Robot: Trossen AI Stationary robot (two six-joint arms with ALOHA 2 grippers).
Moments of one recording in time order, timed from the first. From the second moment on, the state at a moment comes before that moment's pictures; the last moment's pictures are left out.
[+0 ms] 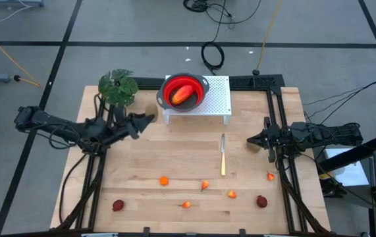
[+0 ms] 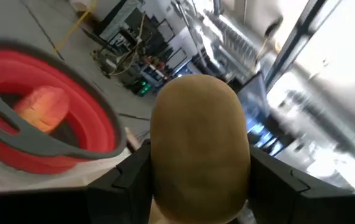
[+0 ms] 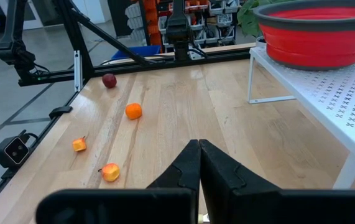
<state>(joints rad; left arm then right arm) -0.20 0.83 0.49 0.54 -0.66 -0.70 0.15 0.17 0.35 -0.39 0.13 0.17</state>
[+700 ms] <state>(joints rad) -0.30 0.83 0.49 0.36 -0.86 -0.45 0.15 0.17 0.35 -0.39 0.13 0.17</state>
